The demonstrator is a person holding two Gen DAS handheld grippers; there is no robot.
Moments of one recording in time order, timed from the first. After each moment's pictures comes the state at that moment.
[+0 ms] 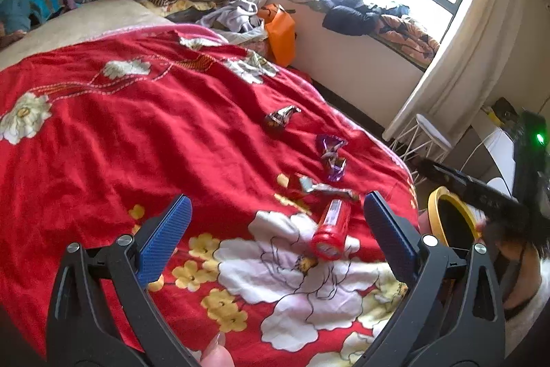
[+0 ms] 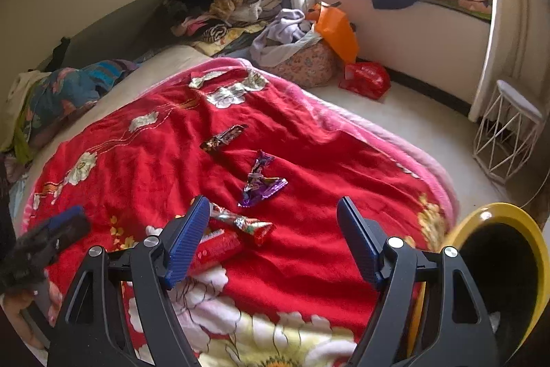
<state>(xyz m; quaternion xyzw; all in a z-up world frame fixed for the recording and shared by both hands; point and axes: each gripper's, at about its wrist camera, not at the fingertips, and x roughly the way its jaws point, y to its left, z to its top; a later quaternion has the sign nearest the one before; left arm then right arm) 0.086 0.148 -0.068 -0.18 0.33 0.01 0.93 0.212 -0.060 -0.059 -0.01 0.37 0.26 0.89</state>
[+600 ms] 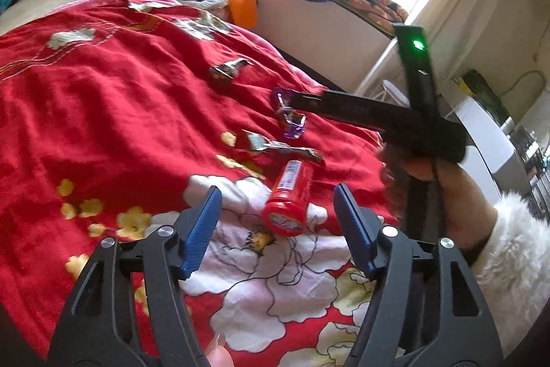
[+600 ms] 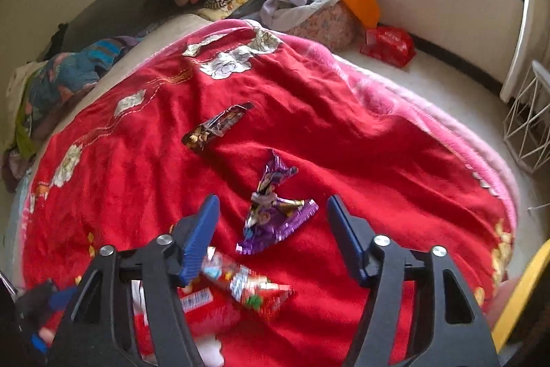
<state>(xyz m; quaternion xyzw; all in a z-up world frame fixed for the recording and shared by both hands) 0.107 0.115 -0.100 -0.18 0.37 -0.09 0.91 0.298 0.000 -0.120 0.00 0.44 0.28 0.85</state>
